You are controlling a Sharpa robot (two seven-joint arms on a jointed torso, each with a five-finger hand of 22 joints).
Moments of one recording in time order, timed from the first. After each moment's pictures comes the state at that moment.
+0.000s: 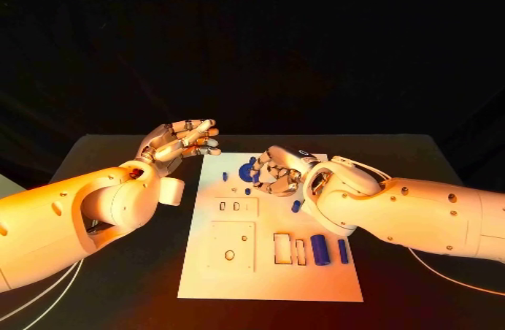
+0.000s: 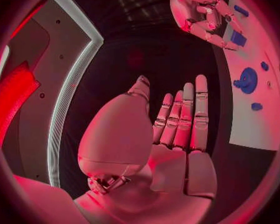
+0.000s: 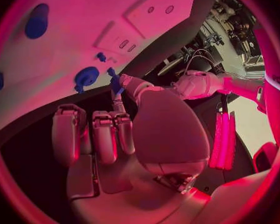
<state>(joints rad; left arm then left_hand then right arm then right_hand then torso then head) 1.20 -0.90 0.01 1.60 0.01 -0.29 0.43 1.46 -0.09 0.07 0.29 0.05 0.76 0.20 0.26 0.19 0.93 0.19 0.13 0.07 0.85 0.14 0.59 0.40 0.18 0.97 0.22 0.49 0.25 1.29 -0.70 -0.16 1.64 -1.34 -0.45 -0.27 1.37 -0.14 0.49 0.12 0.18 1.02 0.13 0.17 0.39 1.47 0.05 1.57 1.31 1.46 -0.02 1.57 1.31 0.05 1.47 0.09 1.39 1.31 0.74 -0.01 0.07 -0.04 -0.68</state>
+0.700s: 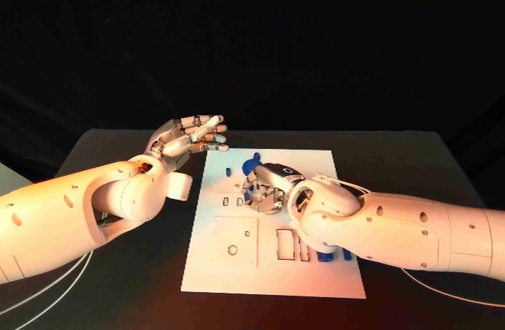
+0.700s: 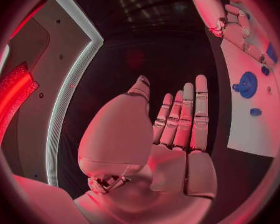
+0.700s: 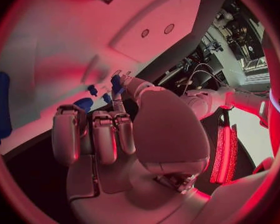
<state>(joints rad) 1.20 -0.89 0.01 1.60 0.01 -0.29 0.43 1.46 -0.09 0.07 0.29 0.05 0.76 0.20 0.26 0.19 0.93 0.19 0.13 0.07 0.85 0.14 0.59 0.40 0.18 0.96 0.22 0.49 0.25 1.22 -0.60 -0.17 1.59 -1.43 -0.43 -0.35 1.36 -0.14 0.49 0.12 0.18 1.02 0.13 0.17 0.39 1.47 0.05 1.57 1.31 1.46 -0.02 1.57 1.31 0.05 1.46 0.09 1.38 1.31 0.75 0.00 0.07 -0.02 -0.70</state>
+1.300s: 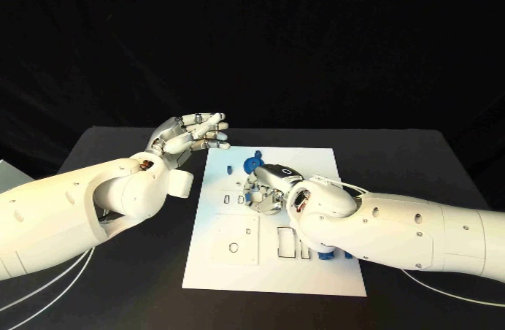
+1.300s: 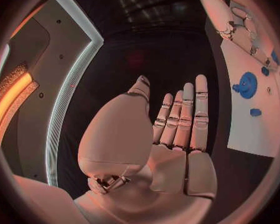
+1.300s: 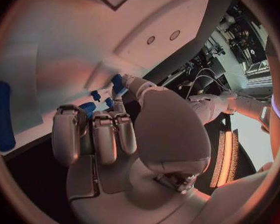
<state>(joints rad) 1.20 -0.89 0.01 1.60 0.01 -0.29 0.42 1.46 -0.09 0.07 0.29 0.05 0.76 0.20 0.26 0.19 0.93 0.19 0.13 0.07 0.85 0.13 0.60 0.41 0.18 0.96 0.22 0.49 0.25 1.20 -0.58 -0.17 1.57 -1.46 -0.42 -0.37 1.33 -0.16 0.49 0.12 0.18 1.02 0.13 0.19 0.39 1.47 0.05 1.57 1.31 1.46 -0.02 1.57 1.31 0.05 1.46 0.09 1.38 1.31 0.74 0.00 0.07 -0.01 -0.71</state>
